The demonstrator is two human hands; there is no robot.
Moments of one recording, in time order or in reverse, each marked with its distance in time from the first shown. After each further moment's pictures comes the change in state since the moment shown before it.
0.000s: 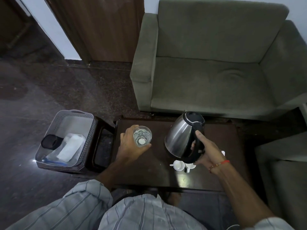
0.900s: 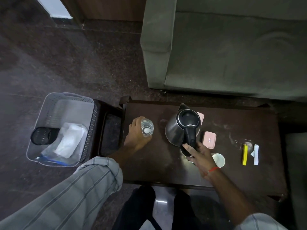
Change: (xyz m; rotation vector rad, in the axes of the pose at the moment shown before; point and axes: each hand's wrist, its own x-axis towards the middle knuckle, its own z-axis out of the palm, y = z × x) left_hand 0.126 -0.156 0.060 0.145 -0.249 -0.146; right_hand 0.147 0.130 0.093 -0.071 0.004 0.037
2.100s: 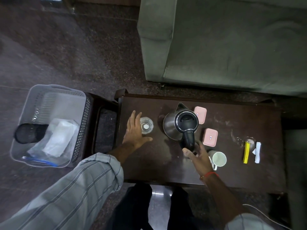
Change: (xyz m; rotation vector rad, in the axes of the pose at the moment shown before) left_hand 0.020 -0.034 0.035 0.052 -0.121 -0.023; right_hand 0.039 0.063 -0.013 -0.154 0.135 -0.088
